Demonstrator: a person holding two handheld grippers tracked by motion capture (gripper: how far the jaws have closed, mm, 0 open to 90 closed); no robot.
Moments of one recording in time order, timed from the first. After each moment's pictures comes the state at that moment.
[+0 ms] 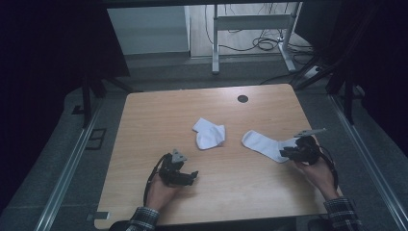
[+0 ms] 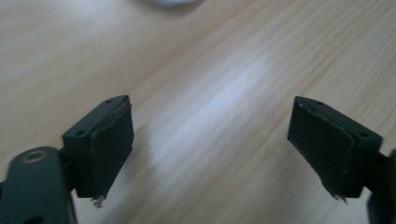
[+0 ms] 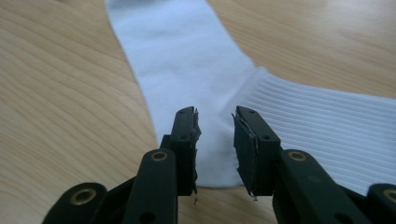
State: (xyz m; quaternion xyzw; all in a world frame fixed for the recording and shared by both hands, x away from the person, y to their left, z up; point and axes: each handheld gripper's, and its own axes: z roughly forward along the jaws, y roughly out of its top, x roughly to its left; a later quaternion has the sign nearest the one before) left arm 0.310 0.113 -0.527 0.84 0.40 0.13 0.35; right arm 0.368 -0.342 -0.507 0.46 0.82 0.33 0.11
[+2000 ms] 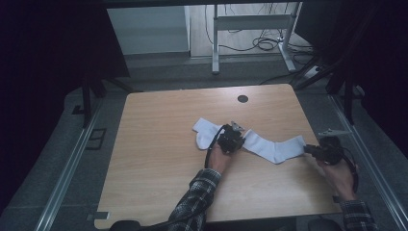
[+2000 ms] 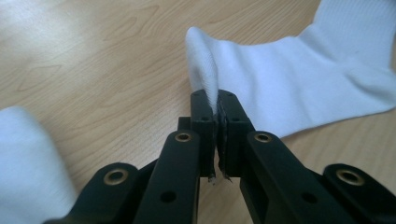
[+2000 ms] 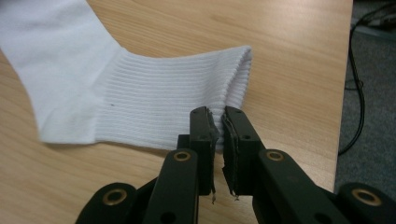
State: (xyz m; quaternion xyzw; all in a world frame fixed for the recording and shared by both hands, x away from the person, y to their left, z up) left arm 0.408 -0.051 -0.515 0.85 0.35 0.11 0.39; right arm 0.362 -0.404 -0.502 0.51 0.78 0.32 0.18
